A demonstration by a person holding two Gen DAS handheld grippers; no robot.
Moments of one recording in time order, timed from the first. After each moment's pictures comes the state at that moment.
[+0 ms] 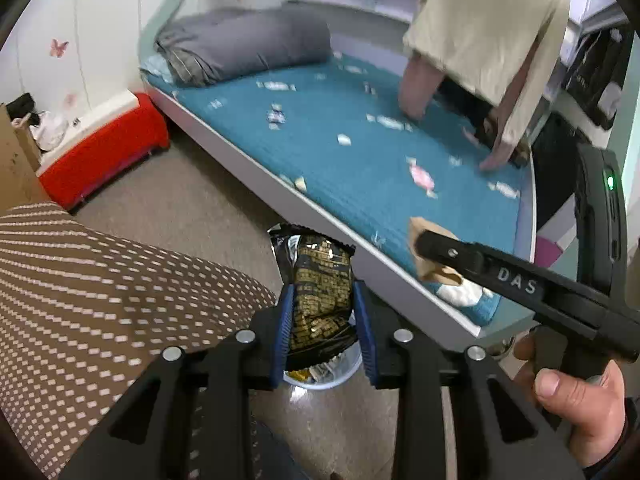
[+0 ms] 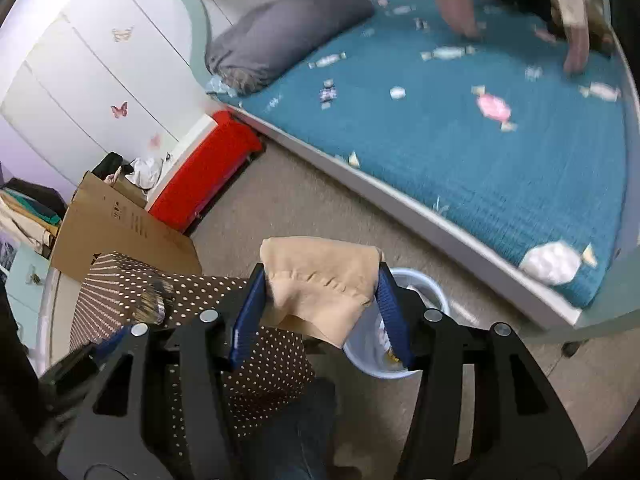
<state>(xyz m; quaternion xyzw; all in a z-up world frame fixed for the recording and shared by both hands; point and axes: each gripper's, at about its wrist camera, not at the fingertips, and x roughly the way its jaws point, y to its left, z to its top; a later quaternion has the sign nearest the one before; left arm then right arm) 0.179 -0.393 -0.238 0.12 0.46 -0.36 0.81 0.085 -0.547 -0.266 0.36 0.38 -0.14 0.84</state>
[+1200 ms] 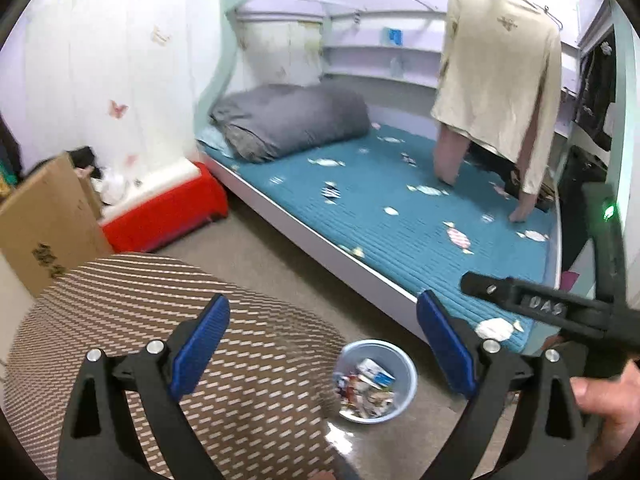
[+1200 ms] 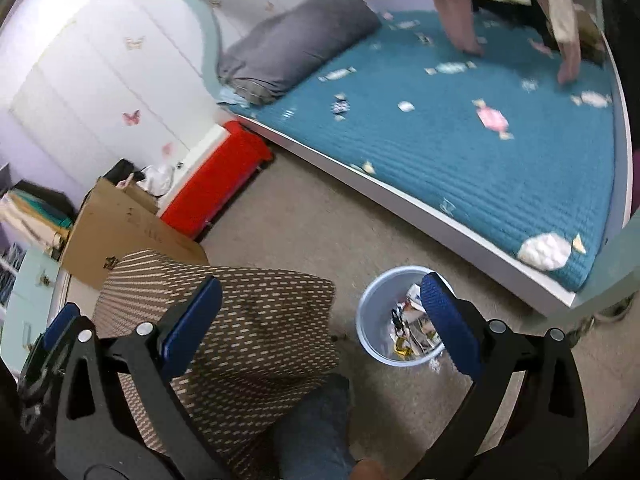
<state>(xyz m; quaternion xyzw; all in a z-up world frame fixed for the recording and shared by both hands) 0.134 -0.291 -0.132 0.12 0.31 -0.28 0.90 0.051 -0.481 -0.179 0.32 0.34 -0.14 0.87</state>
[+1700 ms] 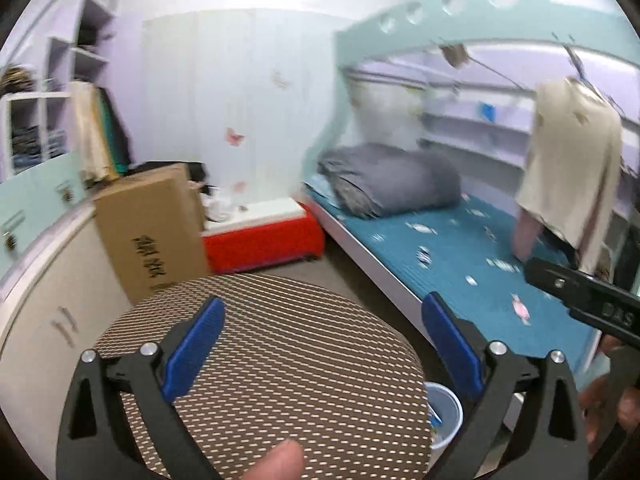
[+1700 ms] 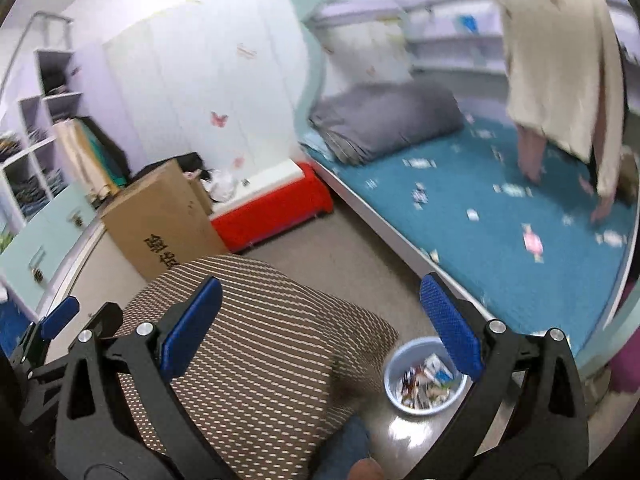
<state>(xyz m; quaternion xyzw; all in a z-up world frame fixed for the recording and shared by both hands) 0.076 -0.139 -0.028 0.04 0.22 -0.12 0.97 0.029 -0.336 -0.026 0.16 0.25 -0.08 0.95</state>
